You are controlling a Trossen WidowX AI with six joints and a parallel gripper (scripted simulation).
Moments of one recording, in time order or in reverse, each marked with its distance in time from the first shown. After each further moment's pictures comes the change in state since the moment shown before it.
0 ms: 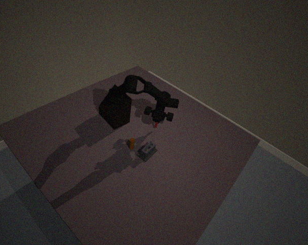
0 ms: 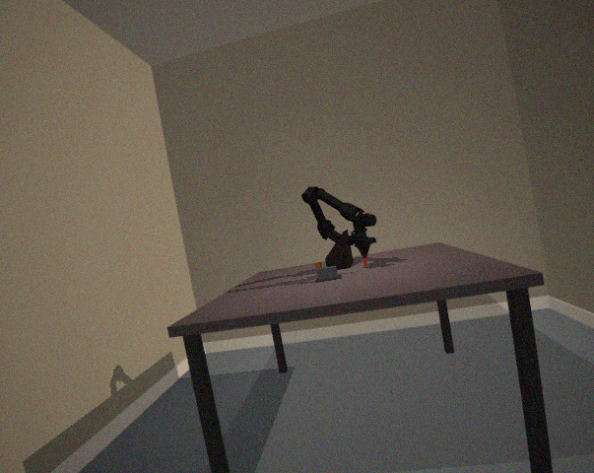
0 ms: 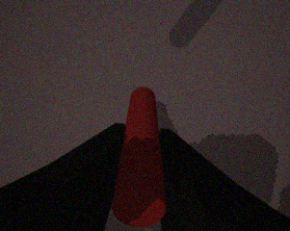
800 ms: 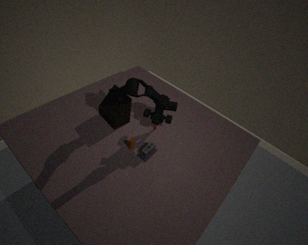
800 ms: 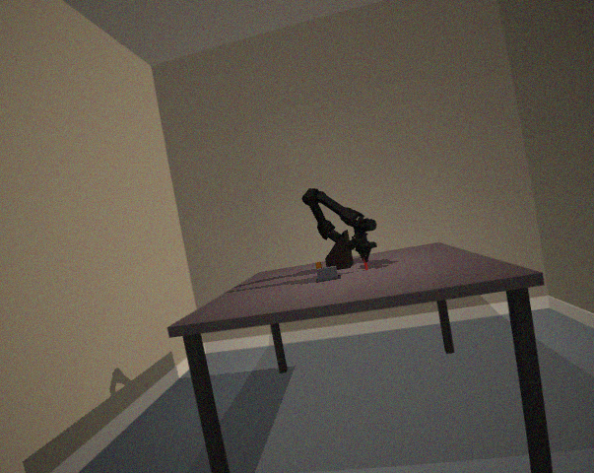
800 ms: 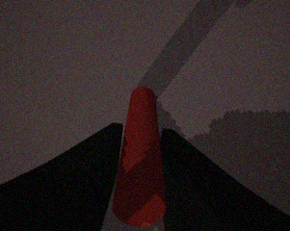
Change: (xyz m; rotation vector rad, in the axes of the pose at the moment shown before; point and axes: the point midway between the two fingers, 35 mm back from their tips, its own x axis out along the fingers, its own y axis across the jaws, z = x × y) arm 0.024 -0.003 -0.001 0.009 0.005 -0.001
